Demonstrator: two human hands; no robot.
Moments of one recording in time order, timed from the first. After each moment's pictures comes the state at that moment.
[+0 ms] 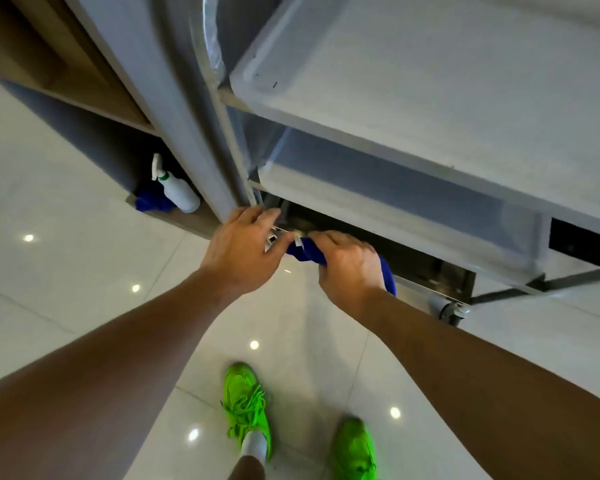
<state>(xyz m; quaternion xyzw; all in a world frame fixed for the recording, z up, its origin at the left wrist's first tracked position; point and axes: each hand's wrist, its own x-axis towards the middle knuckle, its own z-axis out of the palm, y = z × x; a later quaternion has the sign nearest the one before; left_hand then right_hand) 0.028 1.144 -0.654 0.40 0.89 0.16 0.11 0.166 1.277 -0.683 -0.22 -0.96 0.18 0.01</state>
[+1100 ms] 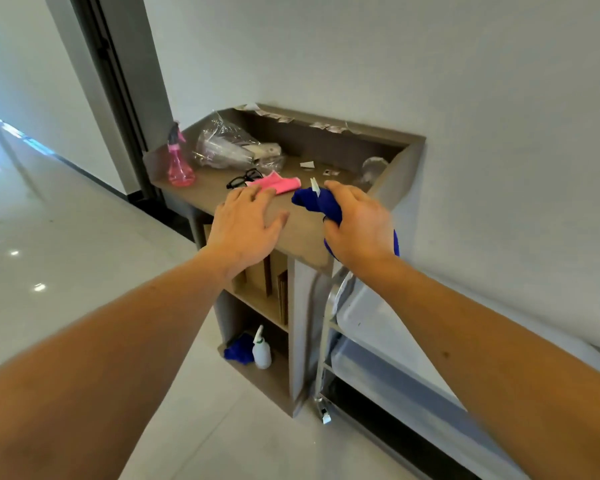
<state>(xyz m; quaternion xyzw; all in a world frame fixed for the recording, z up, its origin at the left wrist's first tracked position) -0.130 1.030 -0.192 0.29 0.92 0.17 -0.20 -0.011 1.197 -0.178 -0.07 -0.92 0.15 0.36</state>
